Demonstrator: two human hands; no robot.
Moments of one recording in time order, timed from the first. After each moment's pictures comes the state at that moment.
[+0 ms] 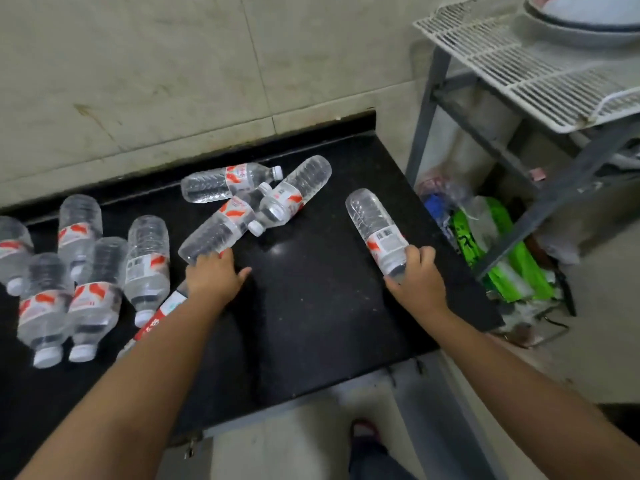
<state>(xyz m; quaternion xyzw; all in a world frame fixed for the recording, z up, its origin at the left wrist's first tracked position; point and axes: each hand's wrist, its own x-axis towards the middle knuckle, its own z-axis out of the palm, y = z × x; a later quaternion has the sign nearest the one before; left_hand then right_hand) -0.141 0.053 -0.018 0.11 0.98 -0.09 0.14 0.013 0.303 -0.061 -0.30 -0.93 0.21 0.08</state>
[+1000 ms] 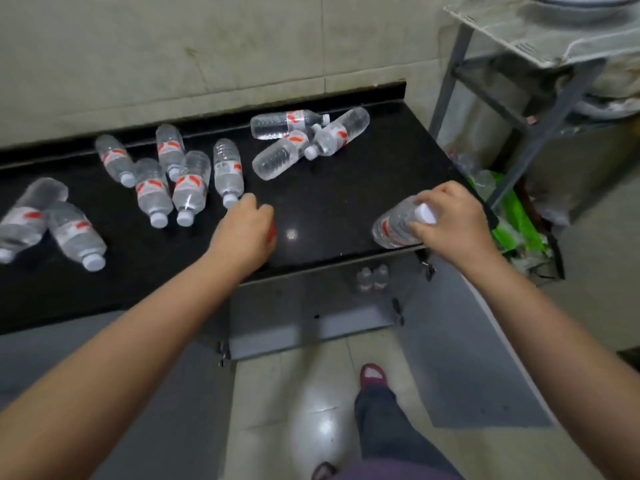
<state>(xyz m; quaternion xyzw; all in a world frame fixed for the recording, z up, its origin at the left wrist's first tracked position) 0.085 -0.085 0.081 0.27 0.96 0.05 -0.01 0.181 0.149 0.062 -0.17 -0.94 0.21 0.22</state>
